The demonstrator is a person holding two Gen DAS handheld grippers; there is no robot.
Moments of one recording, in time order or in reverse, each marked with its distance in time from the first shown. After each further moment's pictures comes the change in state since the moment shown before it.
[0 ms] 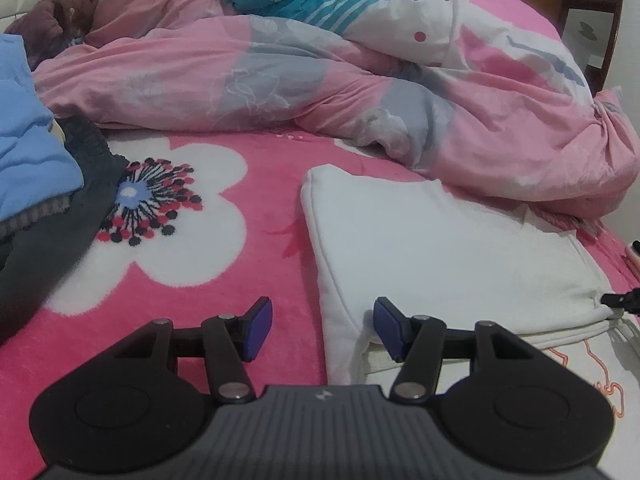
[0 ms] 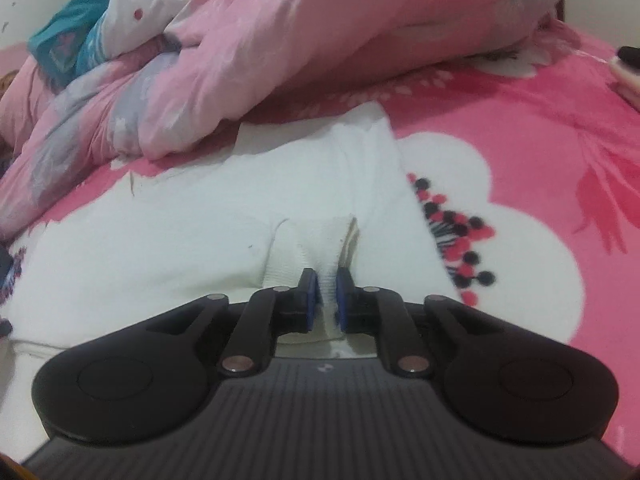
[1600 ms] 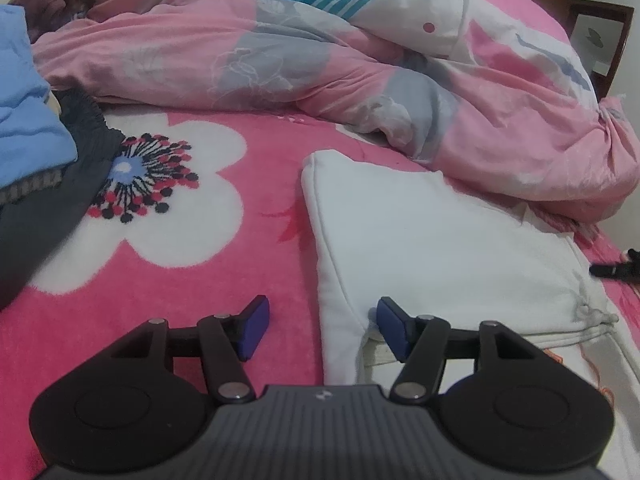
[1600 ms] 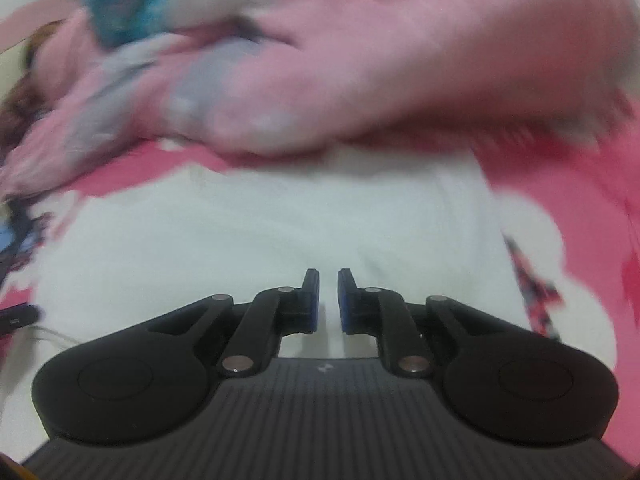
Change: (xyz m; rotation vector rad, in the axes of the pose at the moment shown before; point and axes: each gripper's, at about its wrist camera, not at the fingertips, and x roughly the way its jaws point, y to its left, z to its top) left arm 0.009 0.006 -0.002 -0.060 0.049 -0.019; right arm -0.007 0.113 0.018 -0.270 -0.007 0.106
